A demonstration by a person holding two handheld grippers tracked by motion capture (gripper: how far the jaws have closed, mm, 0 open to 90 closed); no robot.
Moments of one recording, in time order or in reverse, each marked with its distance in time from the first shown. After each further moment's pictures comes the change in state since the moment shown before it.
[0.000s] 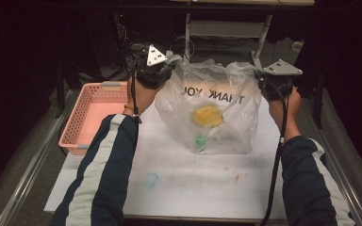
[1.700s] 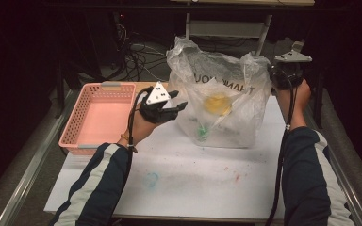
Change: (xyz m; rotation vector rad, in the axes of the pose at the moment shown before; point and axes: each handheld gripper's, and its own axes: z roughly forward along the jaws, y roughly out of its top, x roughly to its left) left arm -0.059 -0.064 -0.024 0.053 -0.269 0.113; right arm -0.040 -0.001 0.021 0.090 -0.091 0.086
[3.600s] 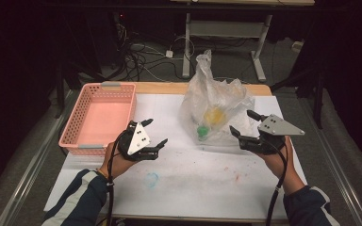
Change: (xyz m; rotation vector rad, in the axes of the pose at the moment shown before) left arm -0.046 -0.082 -0.067 0.032 0.143 0.124; right arm 0.111 -0.085 -0.116 -0.232 0.415 -0.074
